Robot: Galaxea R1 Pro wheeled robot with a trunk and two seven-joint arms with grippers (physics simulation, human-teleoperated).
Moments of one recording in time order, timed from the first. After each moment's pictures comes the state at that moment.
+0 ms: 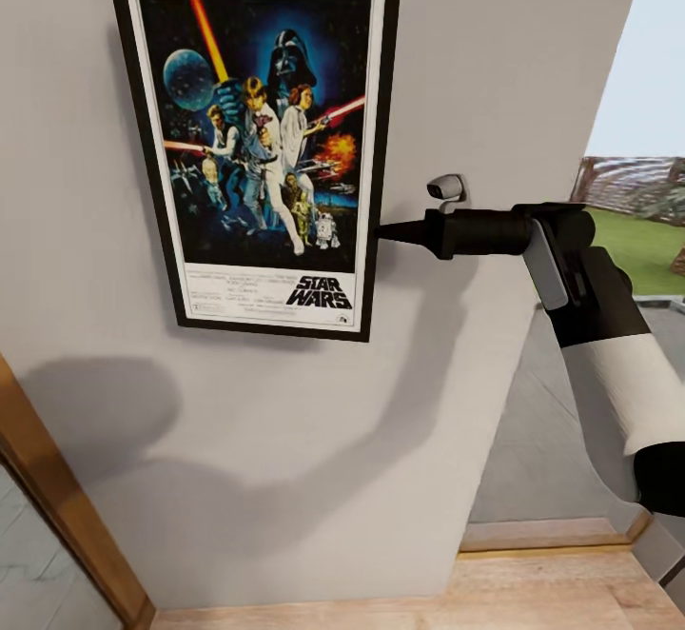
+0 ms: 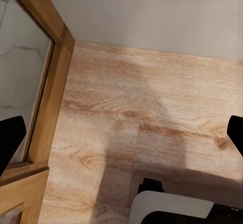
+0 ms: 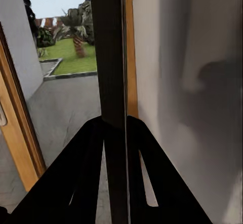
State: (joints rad) left arm 0.02 0.07 0.23 -0.61 0.00 -0.09 -0.02; right arm -1.28 -0.19 0.21 -1.18 -0.39 0.84 1.33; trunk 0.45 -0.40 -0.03
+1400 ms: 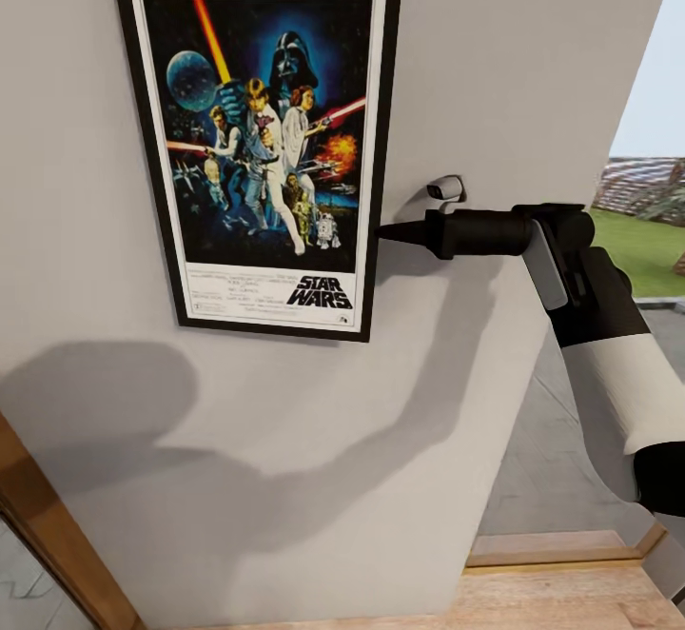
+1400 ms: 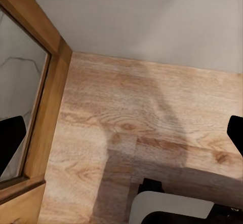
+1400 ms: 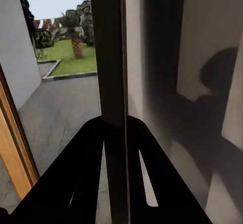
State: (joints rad) left arm 0.02 0.07 0.23 -0.61 0.00 -0.09 -0.02; right arm -1.28 -0.19 0.21 -1.18 -0.39 0.84 1.33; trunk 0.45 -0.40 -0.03
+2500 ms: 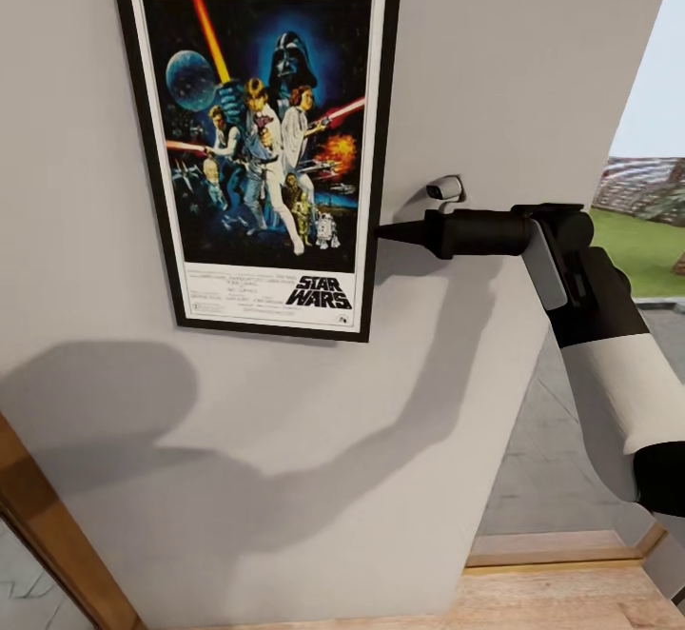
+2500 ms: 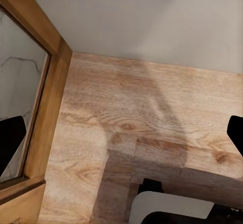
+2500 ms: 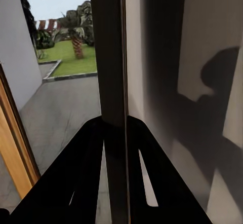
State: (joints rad) left arm 0.02 0.07 0.23 -0.61 0.00 -0.09 -0.02; right arm -1.28 -0.19 0.21 -1.18 -0.40 0.85 1.32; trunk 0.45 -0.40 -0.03
